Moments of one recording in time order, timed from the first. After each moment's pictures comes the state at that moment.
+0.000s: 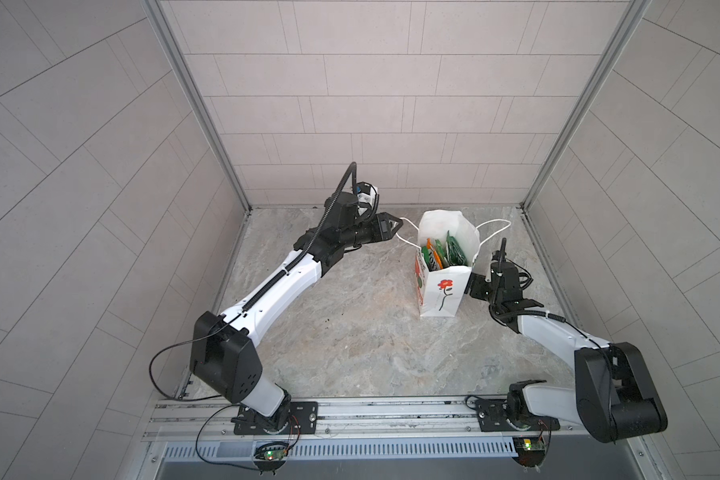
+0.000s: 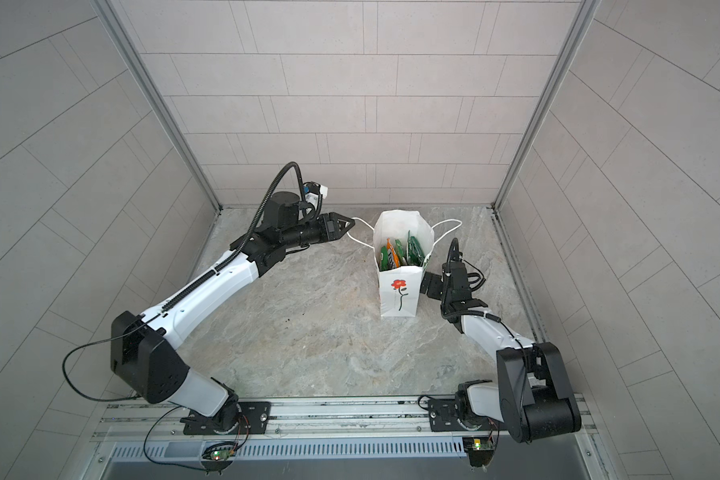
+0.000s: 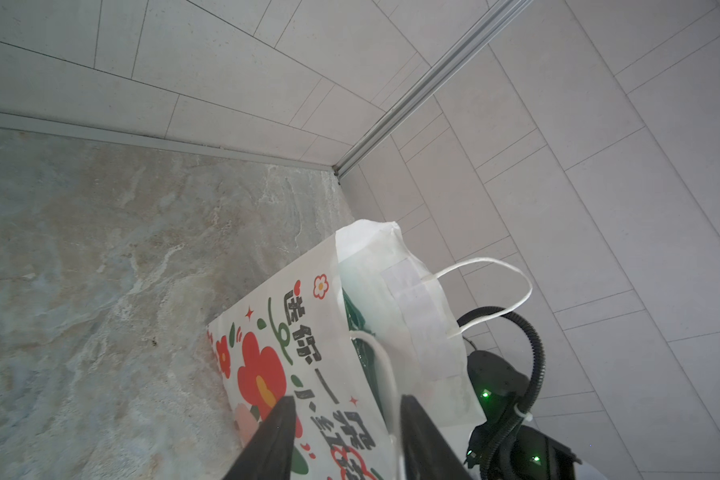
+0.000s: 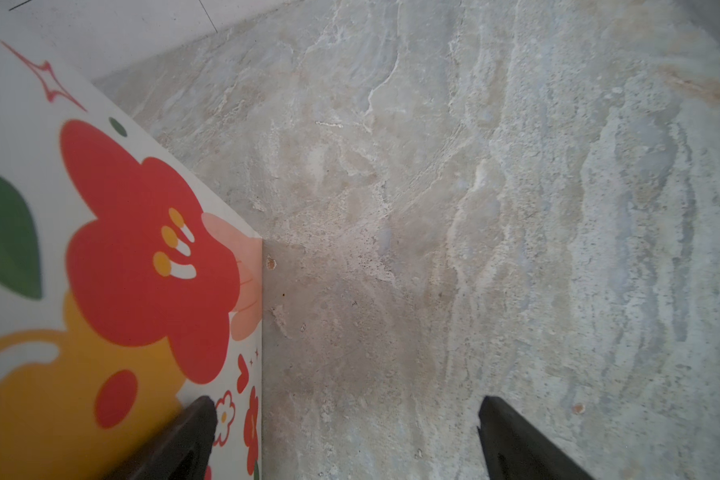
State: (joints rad) left arm -0.51 1.55 1.41 -0.20 0.44 -0.66; right arm 0.09 1.28 0.54 0.05 0.07 0.36
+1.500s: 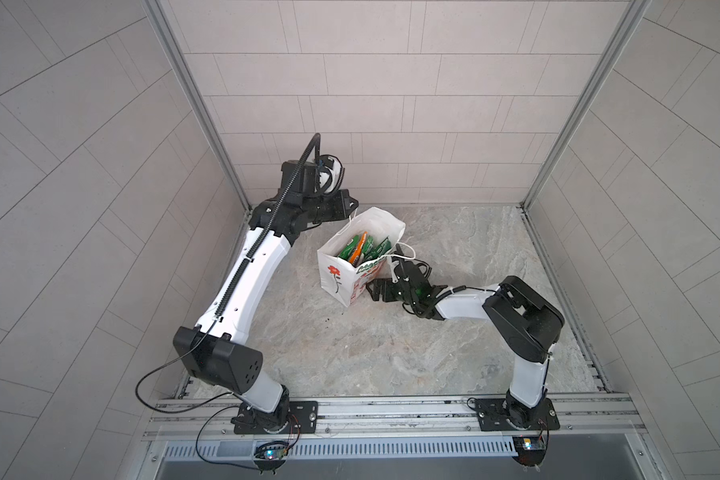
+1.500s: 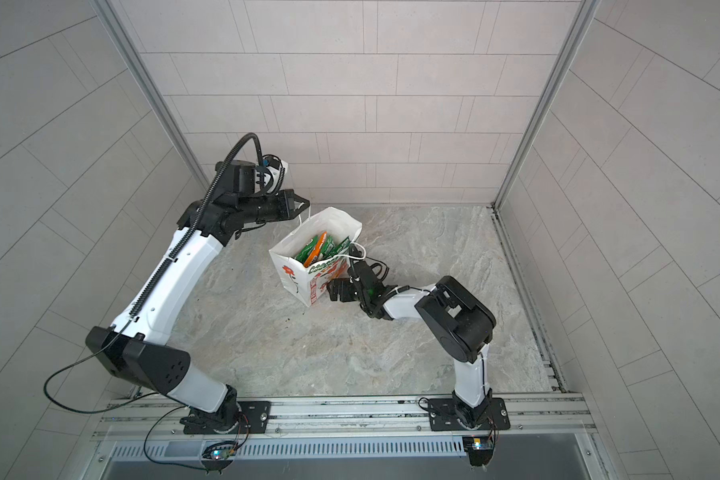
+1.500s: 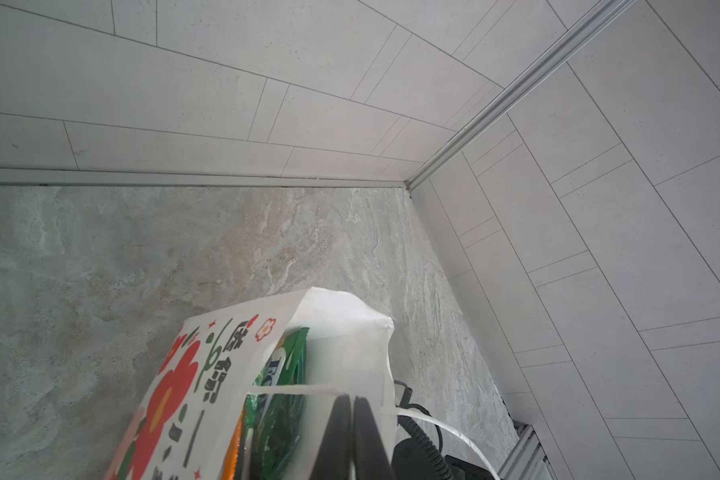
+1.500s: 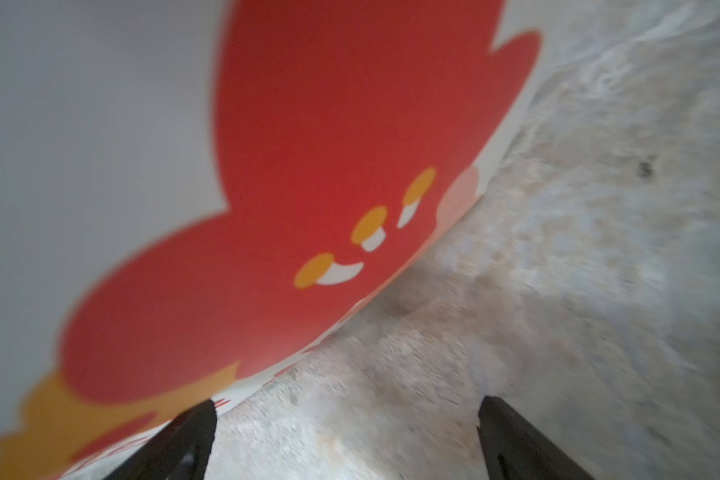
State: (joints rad) left arm -0.29 1.56 1.78 -0.75 0.46 -0.40; right arm 0.71 1.91 0.99 0.33 -0.02 0.62
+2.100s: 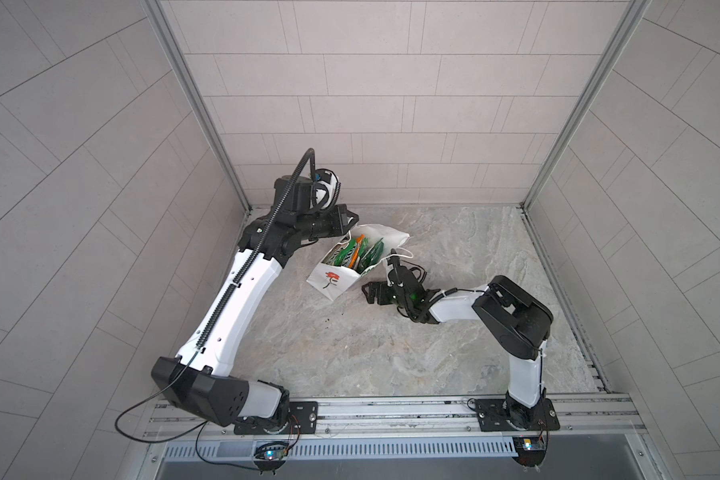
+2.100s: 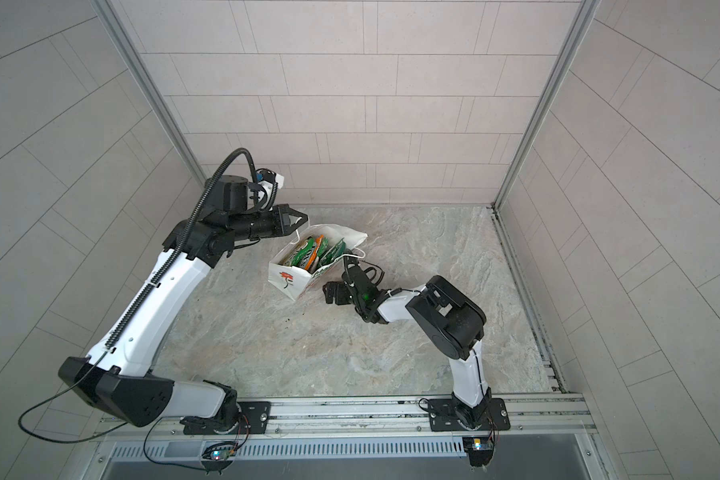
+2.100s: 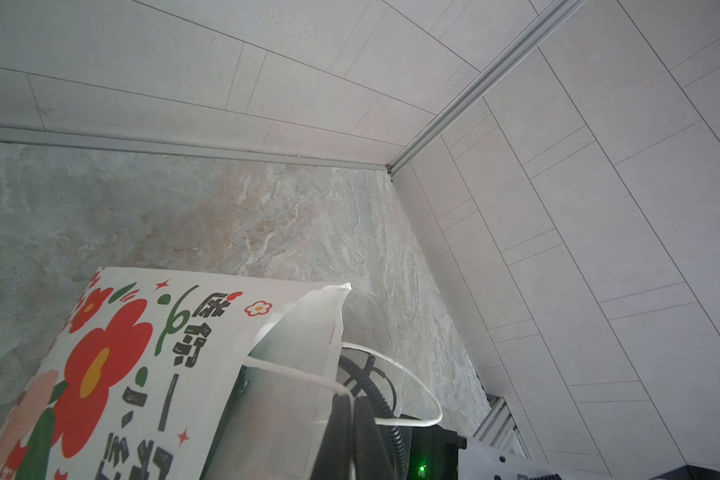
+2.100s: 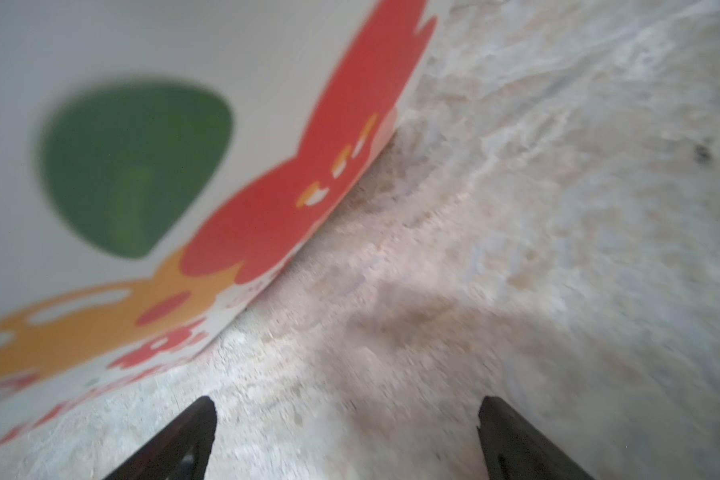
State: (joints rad) left arm -0.34 1.38 1.58 -0.71 0.47 -0.45; right arm 0.73 1.89 0.91 0.37 0.05 0.62
